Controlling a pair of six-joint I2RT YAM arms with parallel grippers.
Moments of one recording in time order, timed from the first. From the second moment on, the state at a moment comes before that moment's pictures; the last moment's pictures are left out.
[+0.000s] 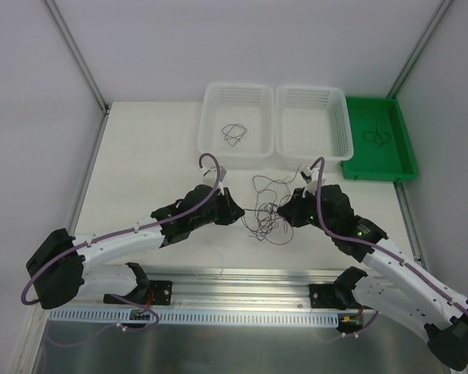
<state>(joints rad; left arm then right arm) -0.92 1.21 0.66 0.04 -0.12 -0.80 0.70 0.77 0.63 -0.36 0.00 0.46</state>
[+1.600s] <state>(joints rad) -0.98 1.26 0.66 0.17 0.01 -0.93 0.80 0.91 0.61 -0.24 -0.05 0.37</state>
